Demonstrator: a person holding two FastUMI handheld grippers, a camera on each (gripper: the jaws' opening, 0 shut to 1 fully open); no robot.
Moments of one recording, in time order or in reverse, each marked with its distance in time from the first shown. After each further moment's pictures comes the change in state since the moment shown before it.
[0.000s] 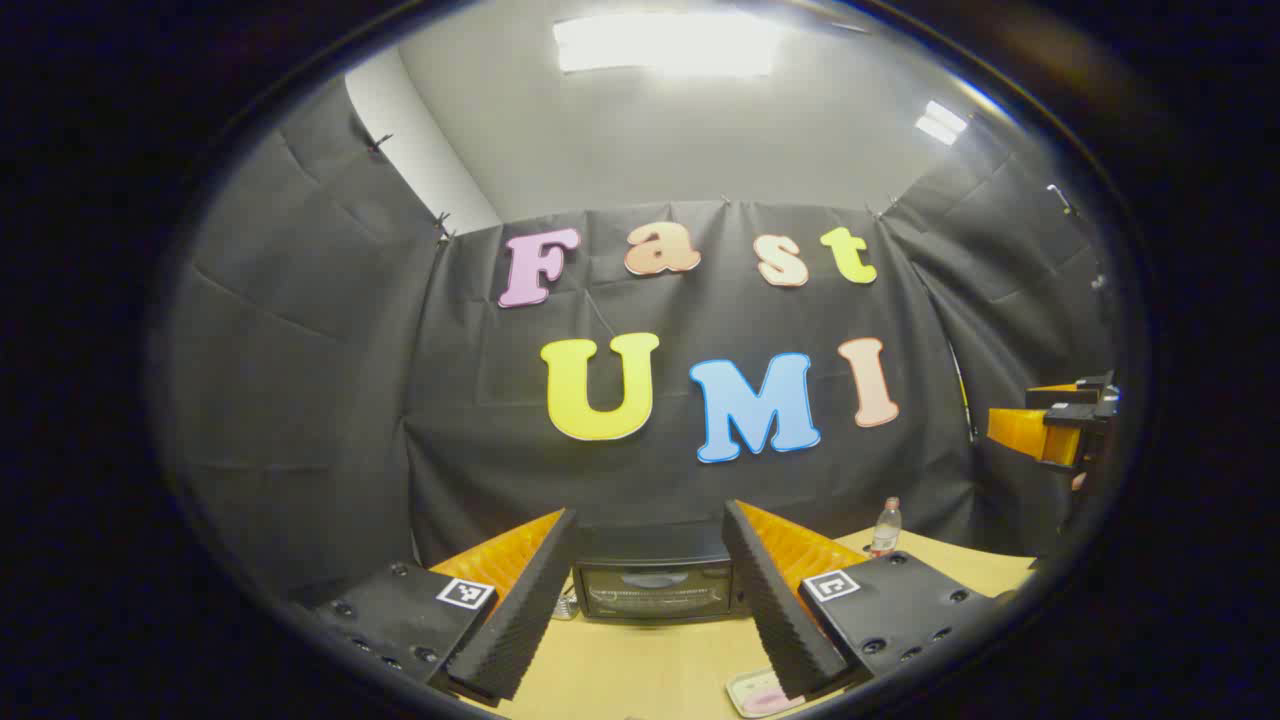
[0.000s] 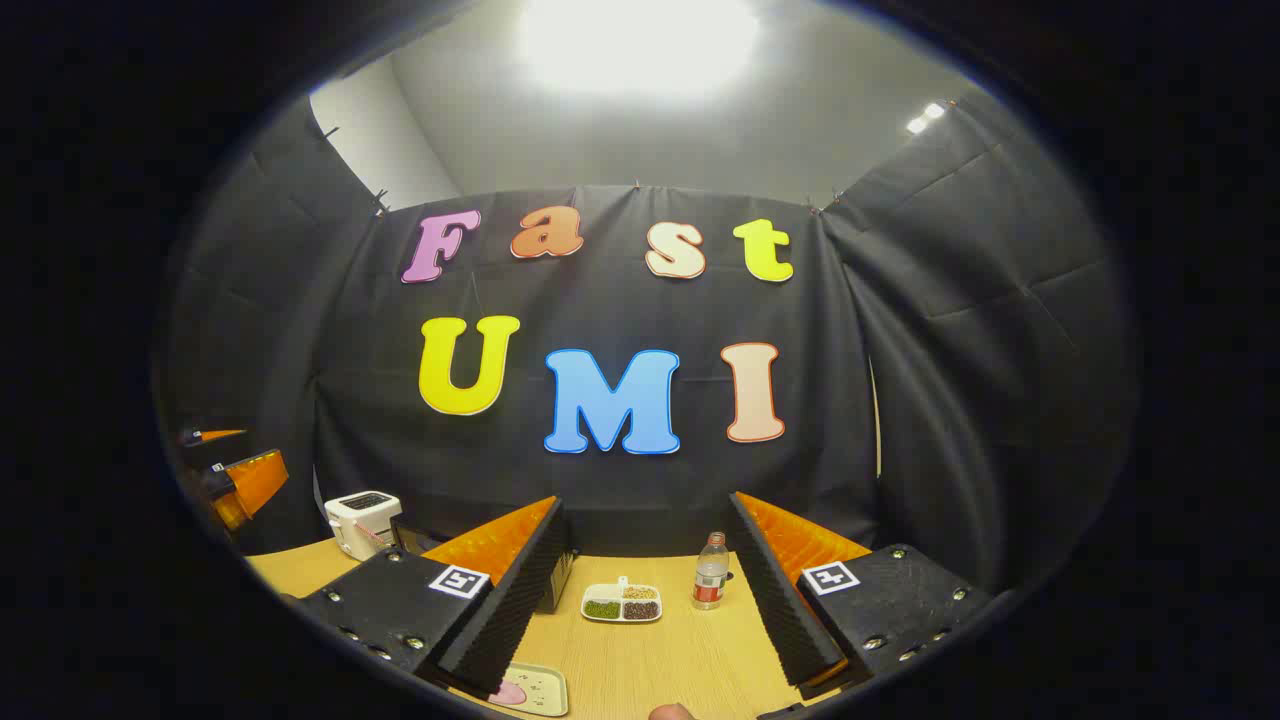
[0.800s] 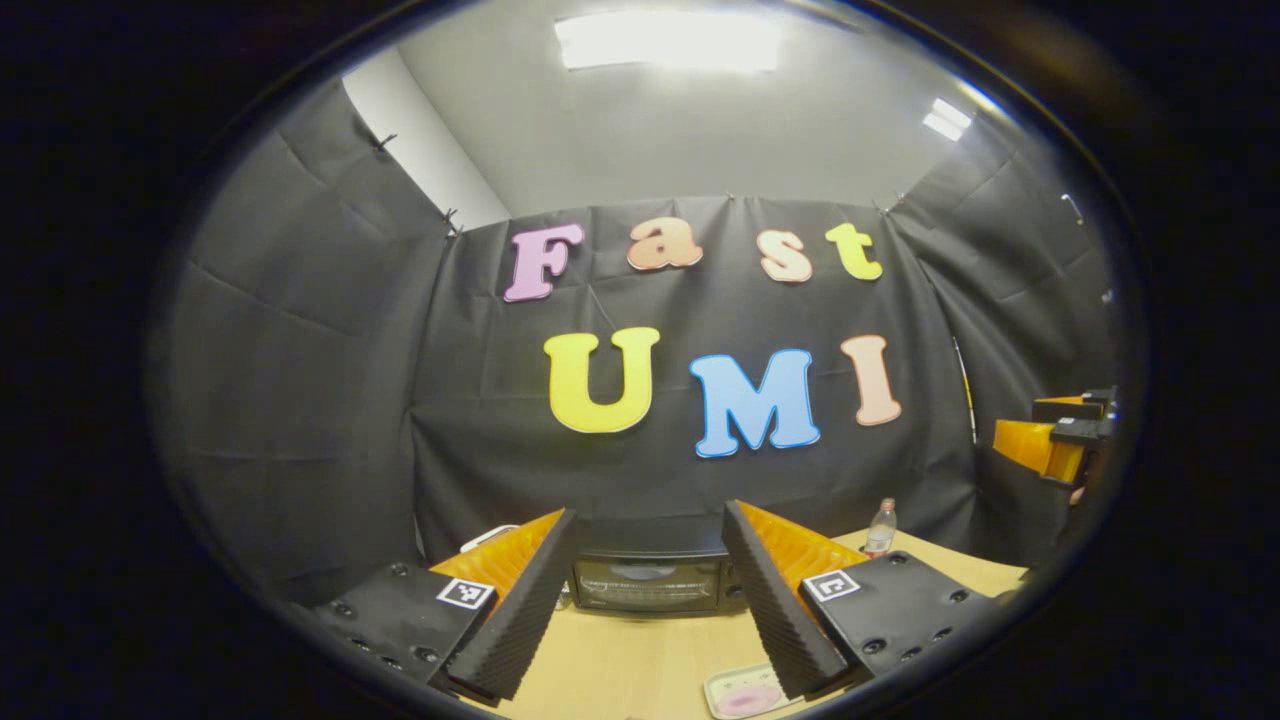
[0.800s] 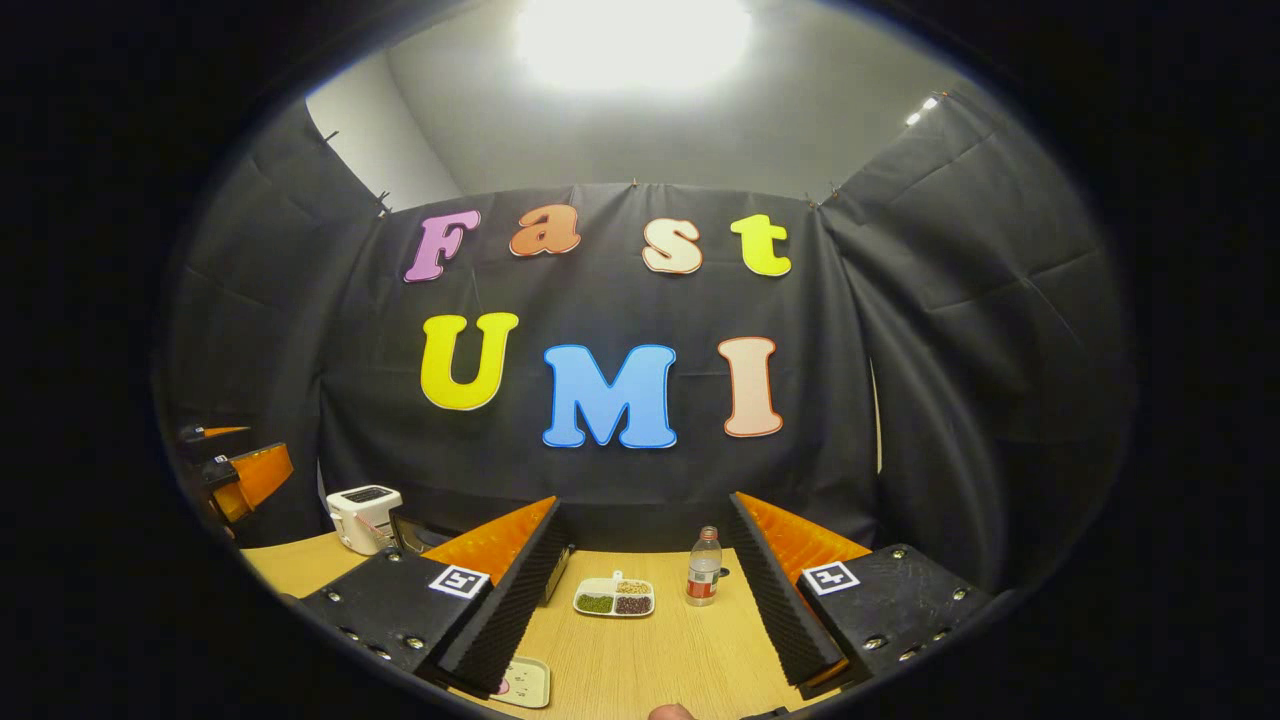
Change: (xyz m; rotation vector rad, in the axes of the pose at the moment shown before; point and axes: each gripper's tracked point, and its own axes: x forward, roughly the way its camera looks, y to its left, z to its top) left arm -0.003 -0.035 -0.004 -0.023 0.024 0.035; right arm -0.003 -0.026 -0.012 0.006 0.007 0.027
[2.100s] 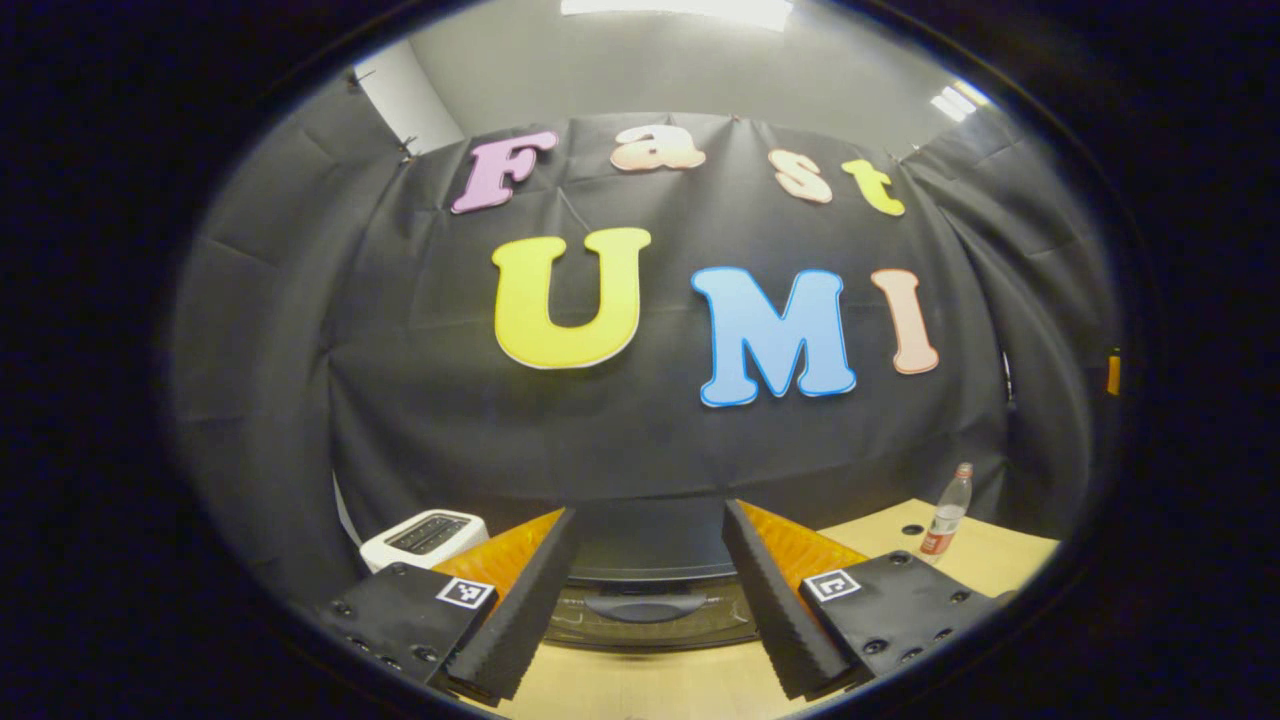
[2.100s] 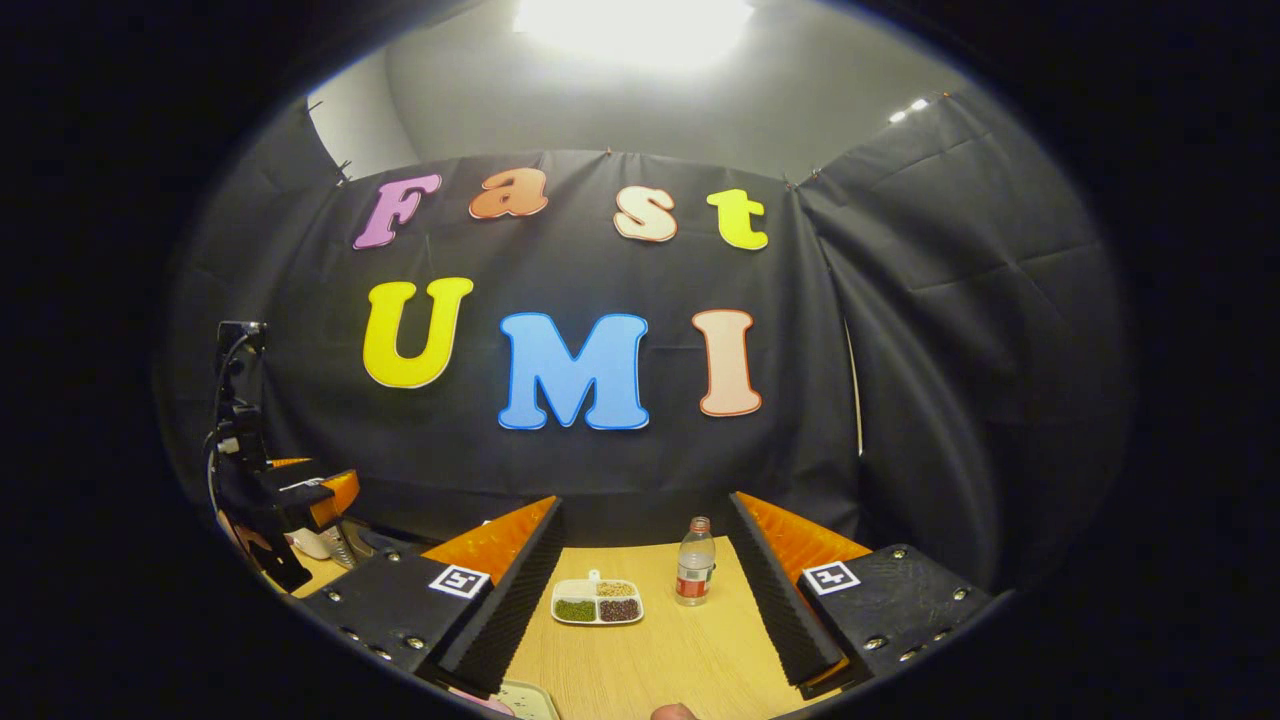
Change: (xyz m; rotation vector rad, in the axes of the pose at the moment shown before) left arm 0.266 0.017 -0.158 -0.024 0.165 -0.119; right arm 0.078 0.019 -0.041 -0.016 0.055 -0.184
